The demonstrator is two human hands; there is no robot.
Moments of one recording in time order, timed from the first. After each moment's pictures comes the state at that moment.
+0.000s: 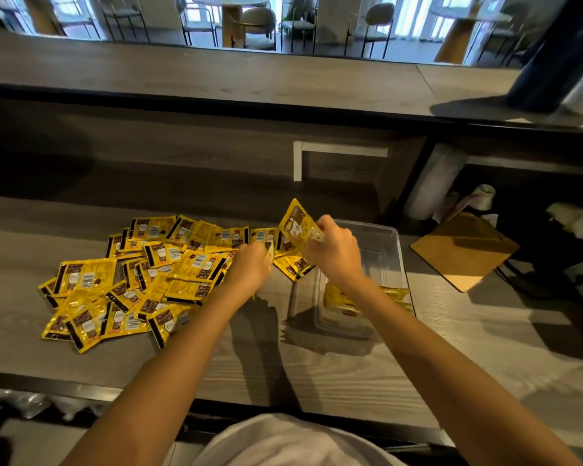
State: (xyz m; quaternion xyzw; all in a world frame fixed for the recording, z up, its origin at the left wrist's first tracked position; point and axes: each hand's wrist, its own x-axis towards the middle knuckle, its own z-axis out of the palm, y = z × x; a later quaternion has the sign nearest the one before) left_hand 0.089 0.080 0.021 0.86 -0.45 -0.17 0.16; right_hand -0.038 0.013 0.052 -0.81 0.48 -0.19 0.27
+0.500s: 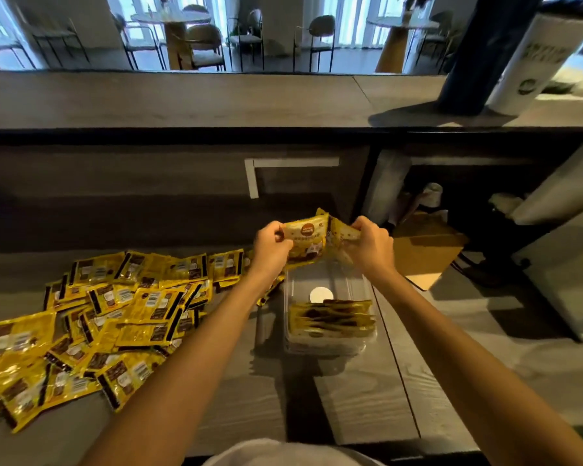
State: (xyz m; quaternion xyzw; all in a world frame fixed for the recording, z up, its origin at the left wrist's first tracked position) left_hand 0.030 -0.001 0.051 0.70 -0.41 -0.33 0.49; right_hand -0.121 -0.054 0.061 -0.73 0.60 -0.24 0.22
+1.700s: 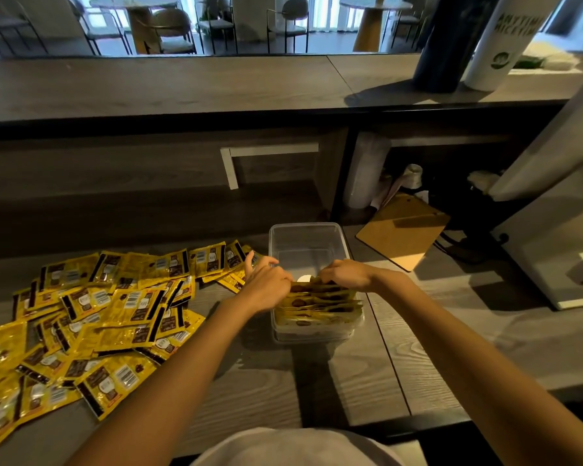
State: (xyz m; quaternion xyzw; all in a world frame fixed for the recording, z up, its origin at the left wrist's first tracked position) left_hand 0.018 0.017 -0.001 0.70 -0.68 -0.23 0.03; right_hand -0.140 -0.049 0.031 -0.76 0.48 0.14 0.41
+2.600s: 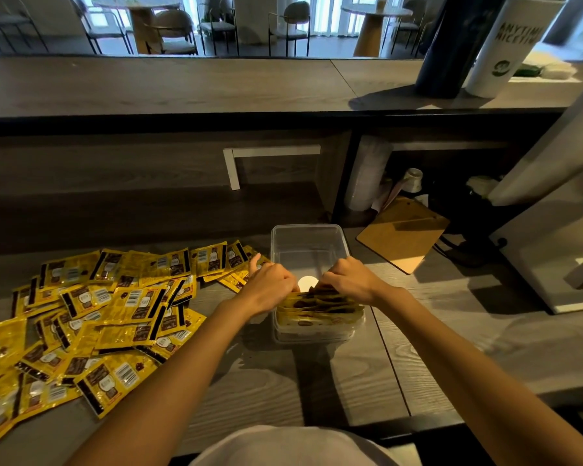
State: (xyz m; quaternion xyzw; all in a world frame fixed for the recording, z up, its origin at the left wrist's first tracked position) left_hand 0.020 0.018 0.001 0.68 -0.67 -0.26 0.12; right_hand -0.143 -0.032 0.024 -0.80 0.48 0.00 0.37
